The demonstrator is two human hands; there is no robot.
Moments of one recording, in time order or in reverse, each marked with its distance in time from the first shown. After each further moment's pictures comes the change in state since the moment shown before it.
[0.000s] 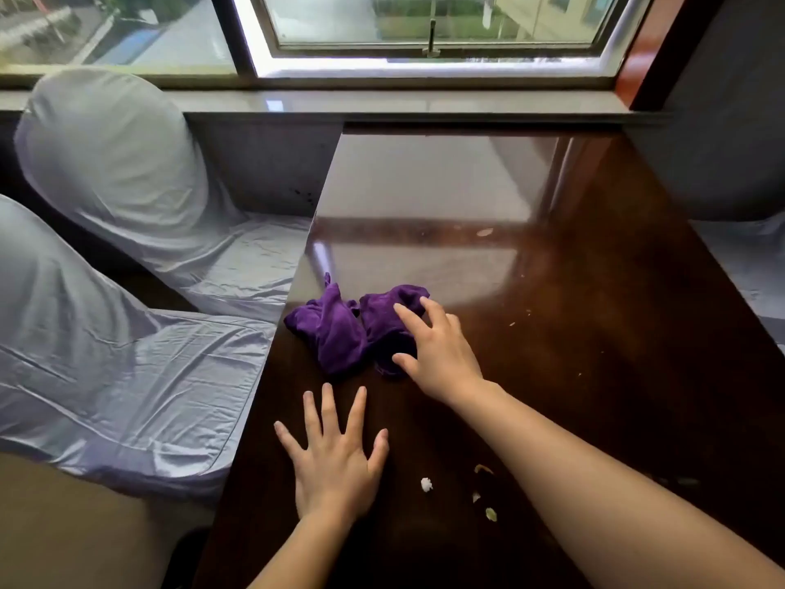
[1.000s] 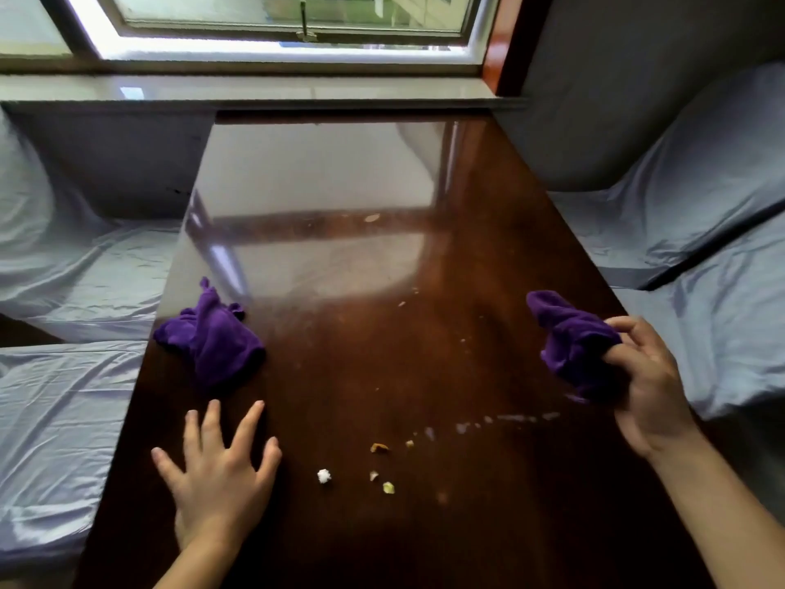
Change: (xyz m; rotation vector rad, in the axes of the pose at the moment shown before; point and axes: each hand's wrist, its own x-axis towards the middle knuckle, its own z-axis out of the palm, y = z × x) left_hand -0.006 0.004 -0.010 -0.201 0.096 0.006; right_hand -0.203 0.175 -0.180 1.028 0.566 0.467
